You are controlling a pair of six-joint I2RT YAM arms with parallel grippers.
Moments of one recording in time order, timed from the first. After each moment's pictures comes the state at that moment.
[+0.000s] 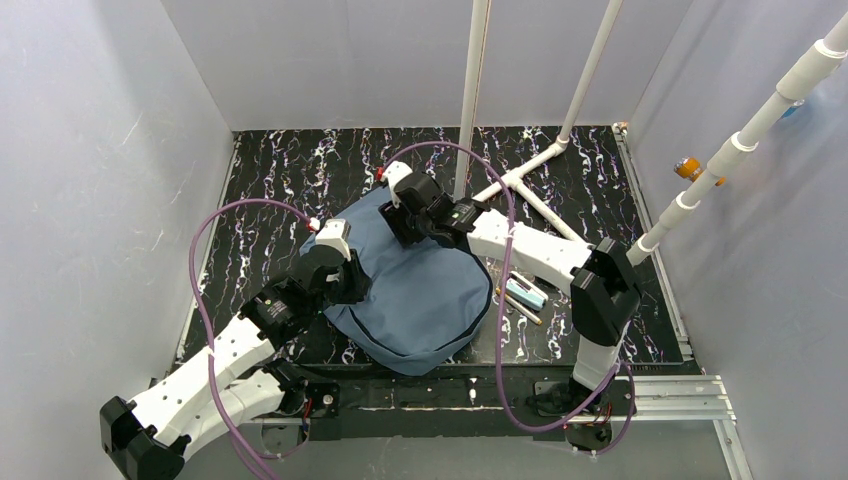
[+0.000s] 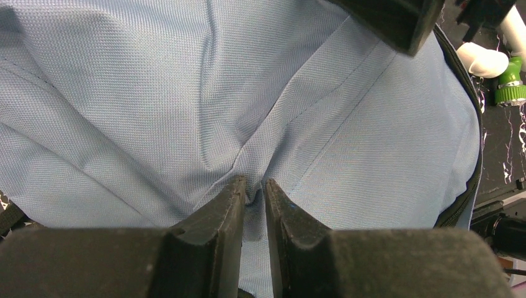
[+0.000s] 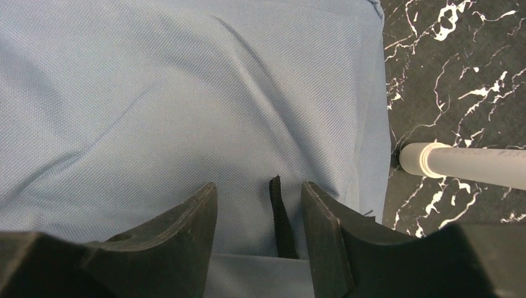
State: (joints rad) left arm -0.72 0.79 0.68 -0.55 -0.18 -0.58; right arm 0.94 1.80 1.51 -0.40 0.19 0.08
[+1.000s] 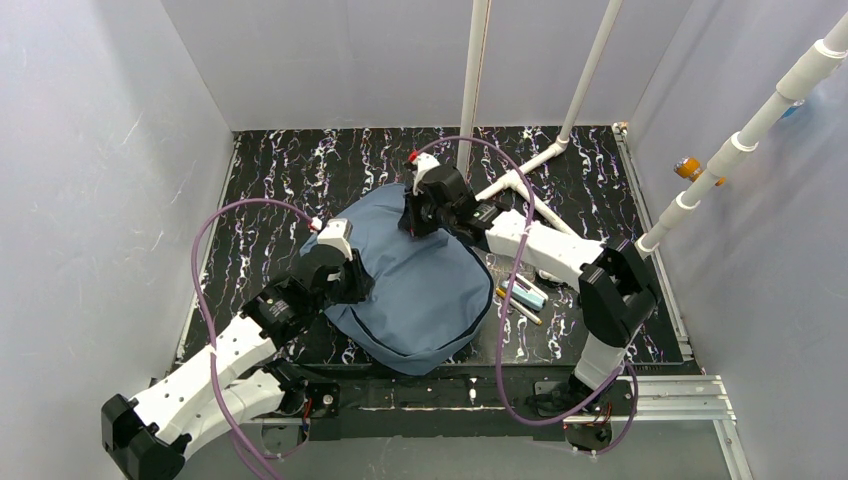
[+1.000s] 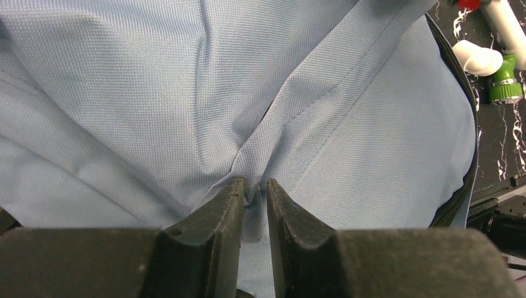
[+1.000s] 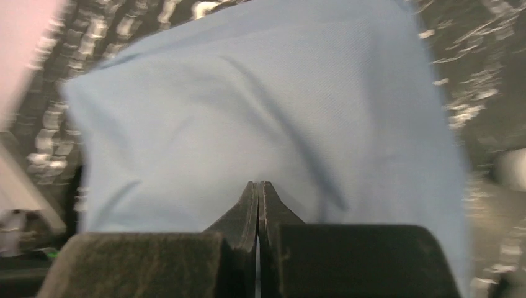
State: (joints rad) left arm -0.72 0.80 0.67 -0.53 -0.17 -0.59; right arm 0.84 1.75 1.37 -0.18 -0.03 0.30
